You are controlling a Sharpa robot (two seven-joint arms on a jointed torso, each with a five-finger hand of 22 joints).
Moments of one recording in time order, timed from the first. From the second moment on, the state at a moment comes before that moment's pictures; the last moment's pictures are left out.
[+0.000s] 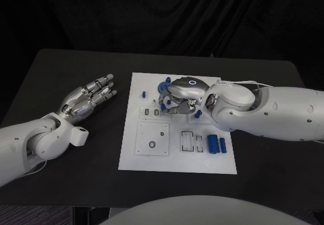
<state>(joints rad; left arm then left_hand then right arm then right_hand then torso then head) 1.22 -0.97 -0.21 1.44 -0.21 0.09 0.68 1.58 0.27 -0.09 0.20 0.59 0.26 0.05 0.03 0.03 0.04 0.05 0.01 0.01 0.02 0.14 0.00 0.01 0.16 0.04 0.26 0.02 0.02 1.39 -0.83 -0.25 1.74 -1.63 -0.34 -0.15 1.45 -0.04 0.16 0.19 0.30 0.89 0.08 0.32 0.46 1.46 -0.01 1.55 1.31 1.47 -0.07 1.32 1.27 0.09 1.39 0.04 1.11 1.31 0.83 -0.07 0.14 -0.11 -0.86</state>
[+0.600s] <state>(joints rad) 1.22 -0.97 -0.21 1.44 -0.21 0.09 0.68 1.58 0.27 -0.09 0.20 0.59 0.25 0.04 0.03 0.03 0.04 0.05 0.01 0.01 0.02 0.14 0.00 0.01 0.16 0.04 0.26 0.02 0.02 1.38 -0.82 -0.25 1.73 -1.67 -0.29 -0.19 1.45 -0.04 0.16 0.19 0.30 0.89 0.09 0.31 0.46 1.47 0.00 1.55 1.31 1.47 -0.07 1.31 1.27 0.09 1.39 0.04 1.09 1.31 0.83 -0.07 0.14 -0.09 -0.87</state>
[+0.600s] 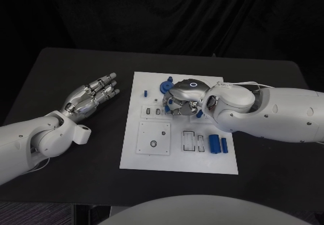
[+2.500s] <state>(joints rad) 1.21 -0.96 -0.21 1.43 -0.21 0.11 0.68 1.58 0.27 -0.08 0.19 0.59 0.25 0.04 0.03 0.03 0.04 0.06 0.01 0.01 0.02 0.15 0.00 0.01 0.16 0.04 0.26 0.02 0.02 1.35 -0.86 -0.25 1.74 -1.71 -0.35 -0.22 1.31 -0.20 0.10 0.30 0.05 0.50 0.10 0.06 0.25 1.47 0.01 1.52 1.31 1.46 -0.06 1.26 1.25 0.10 1.38 0.05 1.01 1.31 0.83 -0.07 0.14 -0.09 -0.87</state>
